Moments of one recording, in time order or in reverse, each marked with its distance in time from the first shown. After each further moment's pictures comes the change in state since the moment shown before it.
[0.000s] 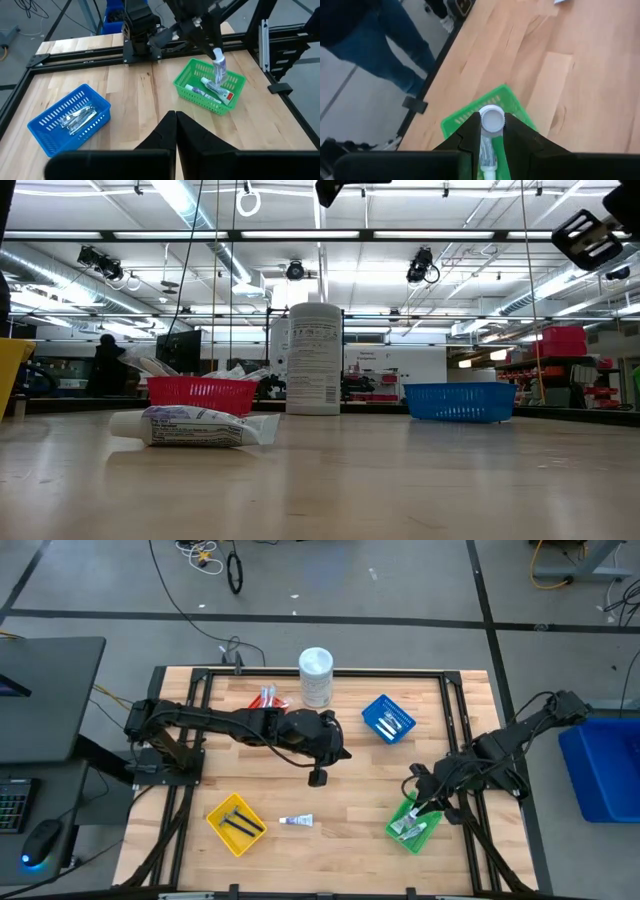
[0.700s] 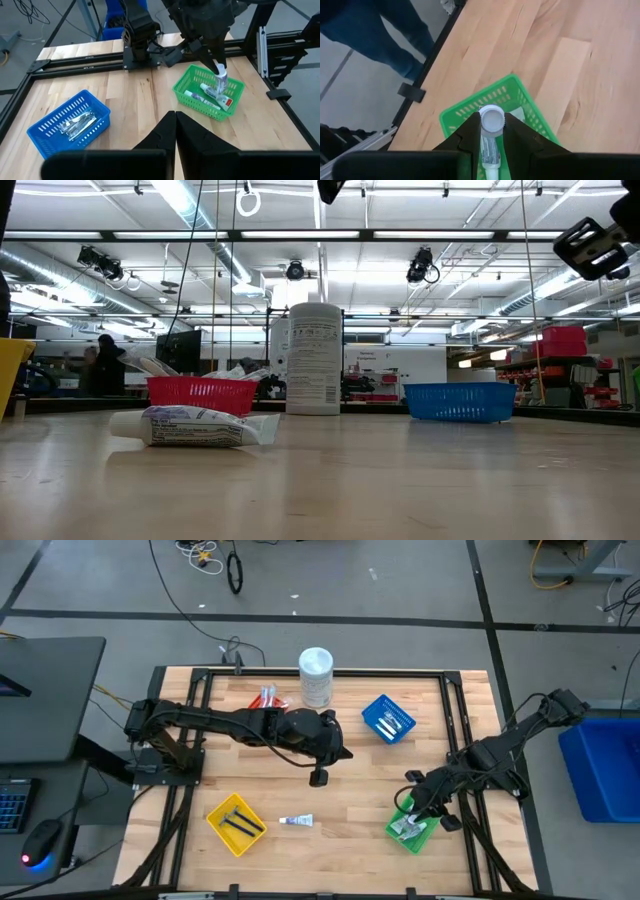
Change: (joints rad) left arm 0.000 0.000 0.000 0.028 0.000 -0.003; right arm 0.046 0.114 0.000 0.034 0.000 -0.011
